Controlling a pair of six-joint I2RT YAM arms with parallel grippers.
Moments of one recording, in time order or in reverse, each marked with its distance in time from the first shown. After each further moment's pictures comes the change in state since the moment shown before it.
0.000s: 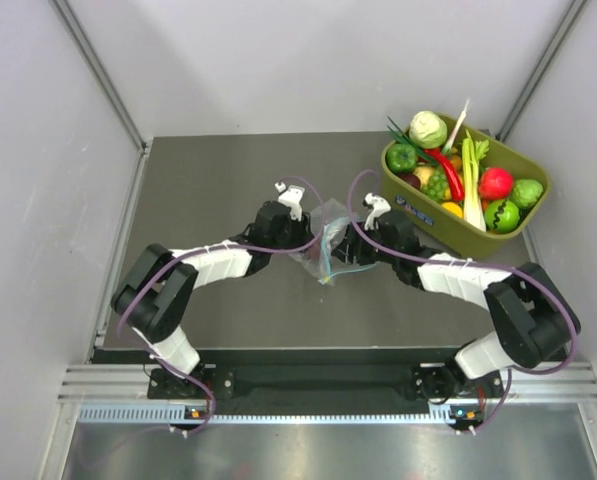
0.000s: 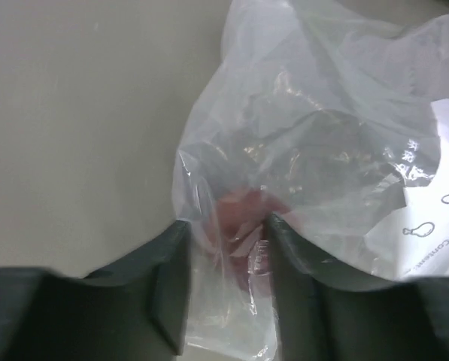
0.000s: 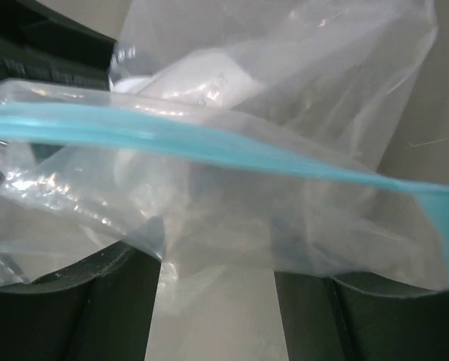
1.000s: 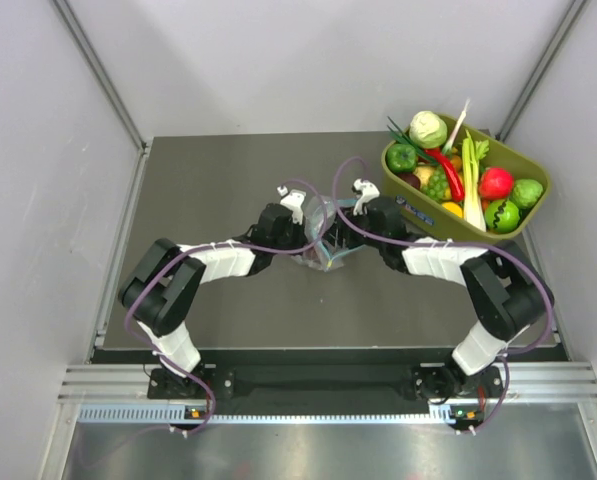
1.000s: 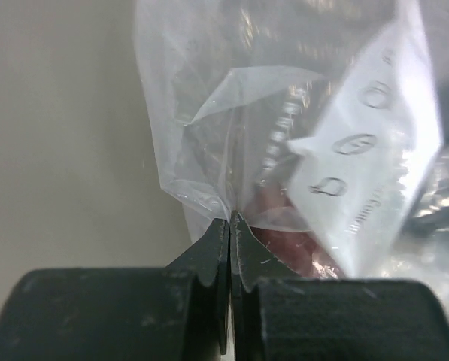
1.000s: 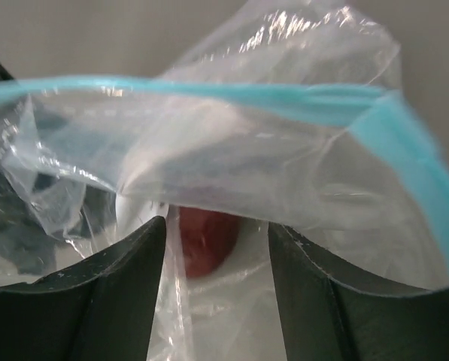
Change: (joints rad) left arm 0.003 0.063 0.017 0.014 0.018 0.000; right arm 0.000 0.177 0.133 0.091 0.021 -0.037
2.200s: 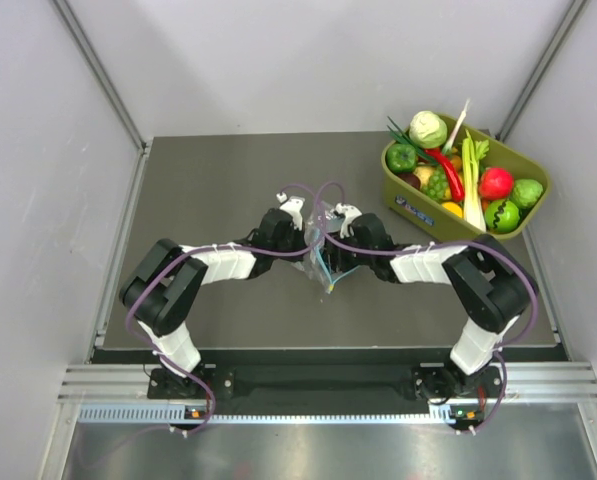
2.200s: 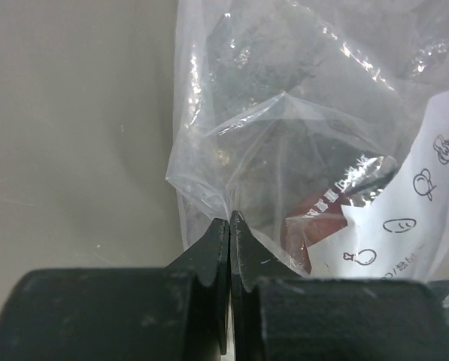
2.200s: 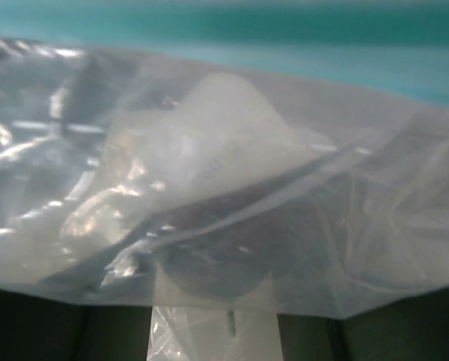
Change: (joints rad) left arm -0.009 0.004 -0.029 -0.036 0.018 -0.077; right arm 0.087 0.092 -0.020 -0.051 -0.063 -0.045
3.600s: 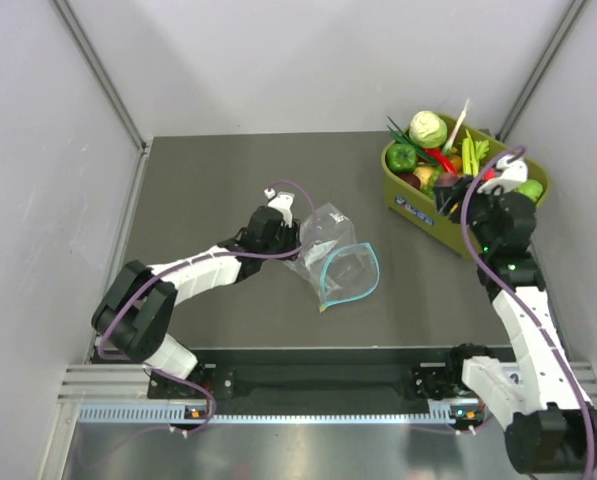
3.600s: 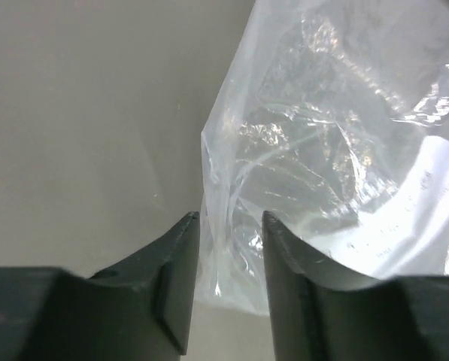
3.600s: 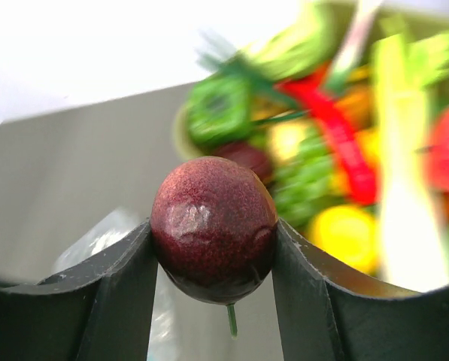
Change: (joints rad) left arm -0.005 -0.185 -0.027 -0.159 -0.108 0.031; right arm -0.577 -0.865 0.003 -0.356 0.143 -0.088
